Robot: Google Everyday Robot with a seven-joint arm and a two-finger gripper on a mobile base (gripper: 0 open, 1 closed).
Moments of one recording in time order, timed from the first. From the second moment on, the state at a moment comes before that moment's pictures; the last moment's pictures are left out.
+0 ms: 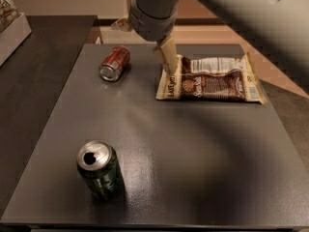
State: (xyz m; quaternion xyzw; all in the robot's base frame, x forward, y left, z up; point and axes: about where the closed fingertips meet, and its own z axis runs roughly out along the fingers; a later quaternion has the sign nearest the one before) arm 0.609 0.023 0.937 -0.92 0.32 -0.13 0.17
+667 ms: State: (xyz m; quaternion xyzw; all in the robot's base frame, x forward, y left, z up) arm 0.608 0.025 0.934 -0.92 0.32 -0.13 0.17
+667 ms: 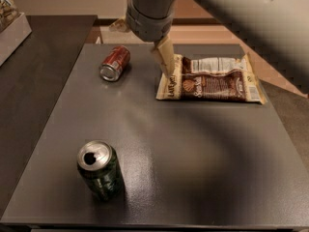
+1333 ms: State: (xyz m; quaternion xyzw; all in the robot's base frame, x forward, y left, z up) arm 0.635 0.041 0.926 -0.93 0.31 -0.11 0.18
